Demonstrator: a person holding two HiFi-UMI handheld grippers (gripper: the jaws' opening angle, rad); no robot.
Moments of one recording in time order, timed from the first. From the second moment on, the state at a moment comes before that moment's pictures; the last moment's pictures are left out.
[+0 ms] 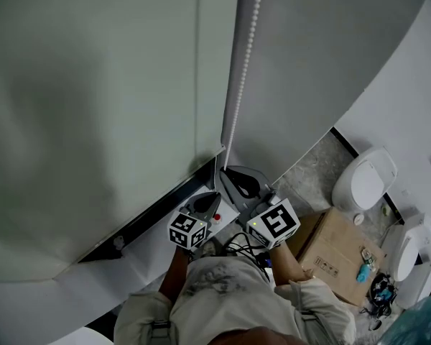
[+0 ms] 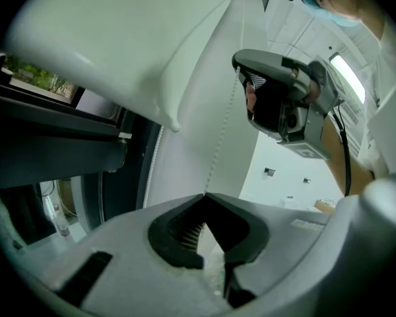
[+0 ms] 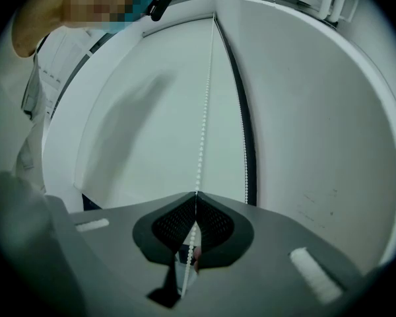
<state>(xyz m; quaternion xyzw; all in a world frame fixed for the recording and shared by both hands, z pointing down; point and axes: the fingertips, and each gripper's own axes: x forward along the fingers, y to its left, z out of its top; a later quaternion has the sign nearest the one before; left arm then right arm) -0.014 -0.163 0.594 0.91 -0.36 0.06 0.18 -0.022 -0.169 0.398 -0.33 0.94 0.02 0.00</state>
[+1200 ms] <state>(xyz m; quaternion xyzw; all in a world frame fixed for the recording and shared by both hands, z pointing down) -0.028 -0.152 0.432 0.92 -0.38 -0.02 0.04 -0.017 -0.164 0.423 -0.31 0.95 0.00 -0.01</state>
